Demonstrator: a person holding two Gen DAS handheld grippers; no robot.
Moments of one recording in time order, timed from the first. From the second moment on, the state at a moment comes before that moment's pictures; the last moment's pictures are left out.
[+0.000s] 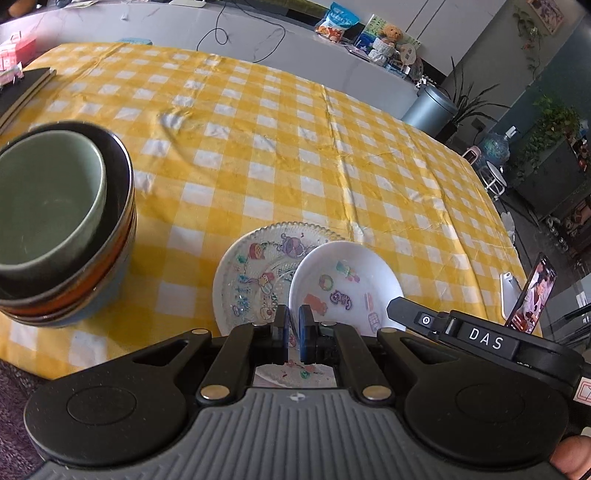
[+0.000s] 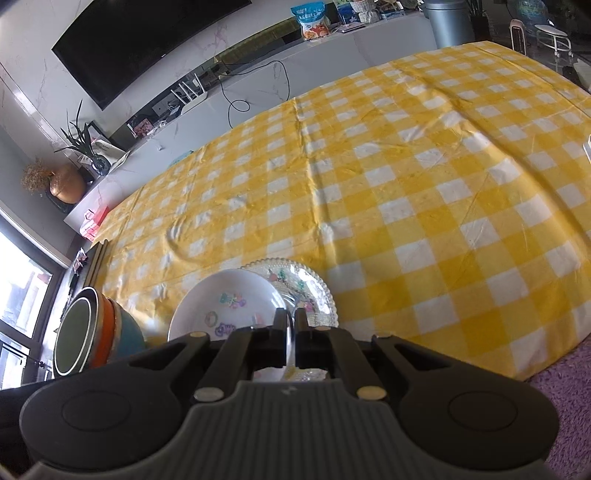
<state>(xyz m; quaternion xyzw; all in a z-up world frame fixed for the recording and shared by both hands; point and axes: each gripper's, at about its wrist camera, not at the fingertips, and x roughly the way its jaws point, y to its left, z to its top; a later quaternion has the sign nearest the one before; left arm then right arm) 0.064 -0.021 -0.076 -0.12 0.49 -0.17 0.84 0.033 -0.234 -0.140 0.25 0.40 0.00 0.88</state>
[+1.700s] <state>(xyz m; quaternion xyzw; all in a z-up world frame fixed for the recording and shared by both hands) 0.069 0.007 -0.112 -0.18 0.48 -0.13 0.85 0.049 -0.236 -0.173 0.22 0.39 -0.03 0.89</state>
